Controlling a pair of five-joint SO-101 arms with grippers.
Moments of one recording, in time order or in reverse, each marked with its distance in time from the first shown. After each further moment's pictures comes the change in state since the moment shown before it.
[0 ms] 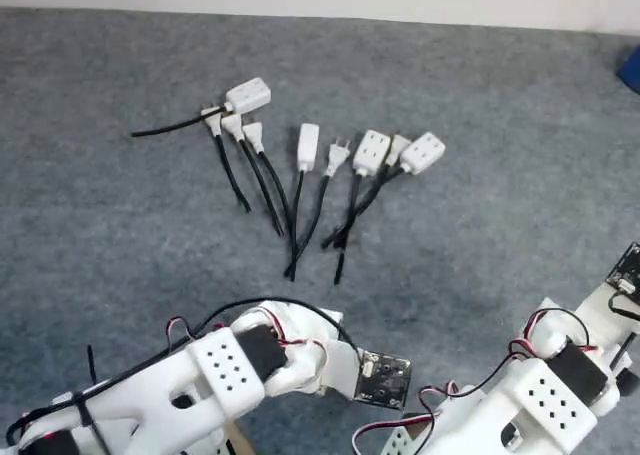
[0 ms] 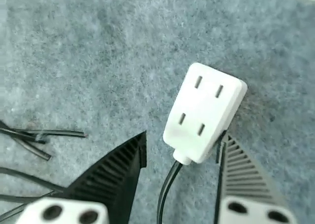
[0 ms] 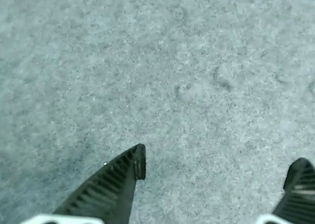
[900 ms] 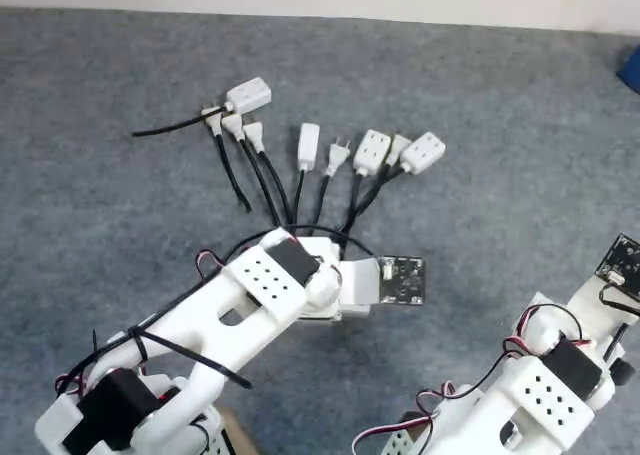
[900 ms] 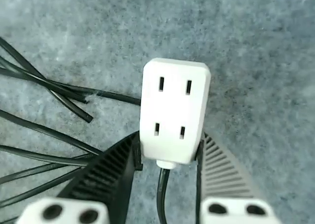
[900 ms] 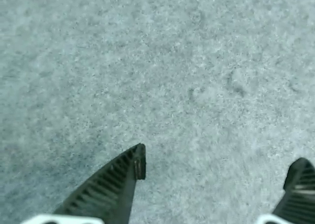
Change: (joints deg) left arm -13.4 25.8 -27.3 10.4 0.0; right arm -4.0 0.0 0.0 0.0 0.0
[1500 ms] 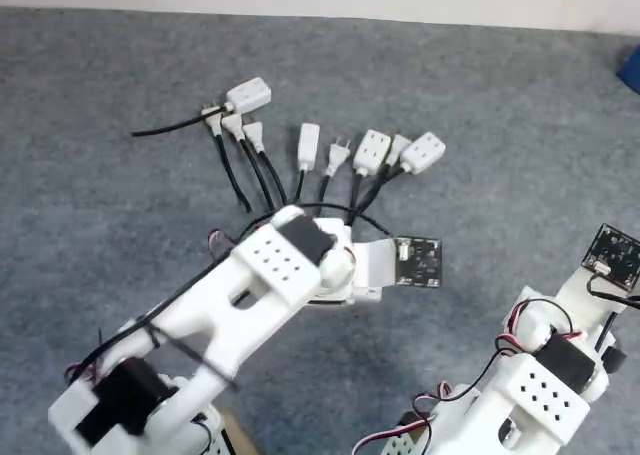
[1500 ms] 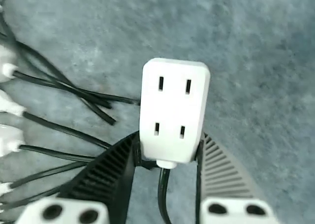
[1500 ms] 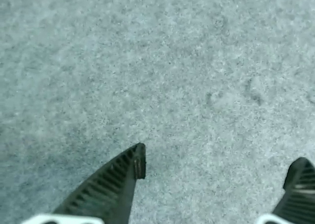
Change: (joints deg) left arm 0.2 4.2 -12.9 9.9 -0.2; right arm -3.5 0.0 0.0 0.0 0.0
